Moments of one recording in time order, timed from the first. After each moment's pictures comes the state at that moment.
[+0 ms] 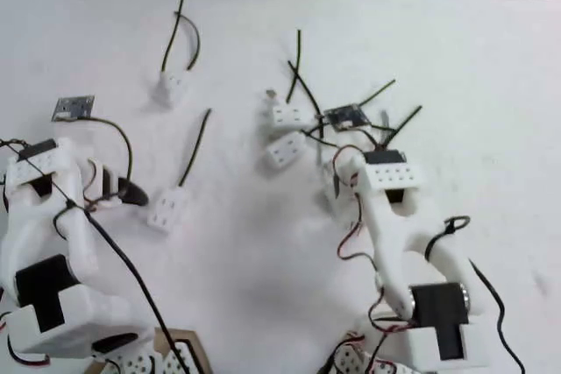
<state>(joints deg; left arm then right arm) -30.5 -0.3 35.2 60.2 -17.7 -8.4 -6.1 42.1 59.1 13.1</state>
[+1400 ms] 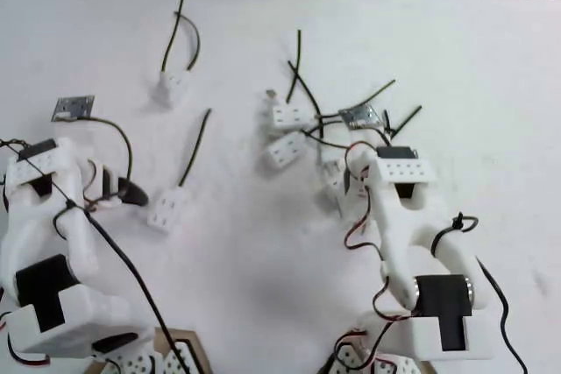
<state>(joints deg) -30.5 -0.3 35.2 60.2 -17.7 -3.5 -3.6 41.8 60.6 13.1</state>
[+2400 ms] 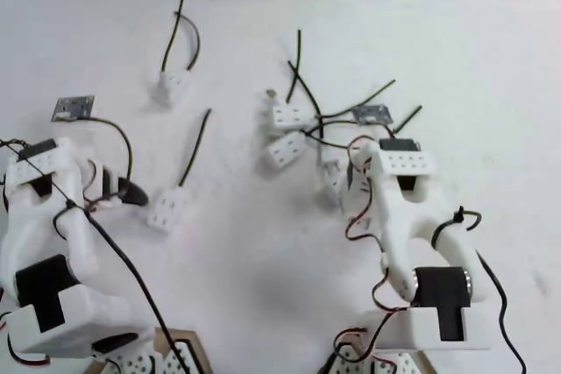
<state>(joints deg) -30.5 -0.3 35.2 60.2 -17.7 -2.7 -3.2 36.6 65.4 6.7</state>
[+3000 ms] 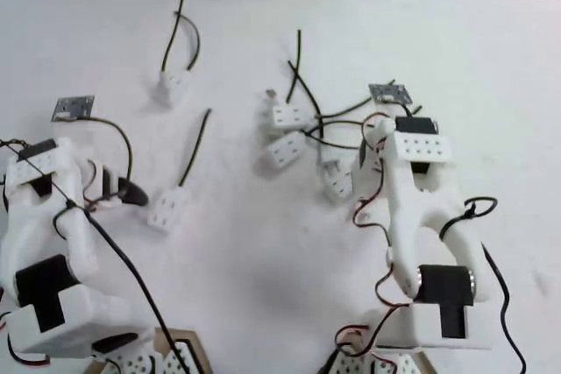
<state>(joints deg) -30.5 -0.3 35.2 60.2 -17.7 0.1 -1.2 26.5 72.9 5.2</state>
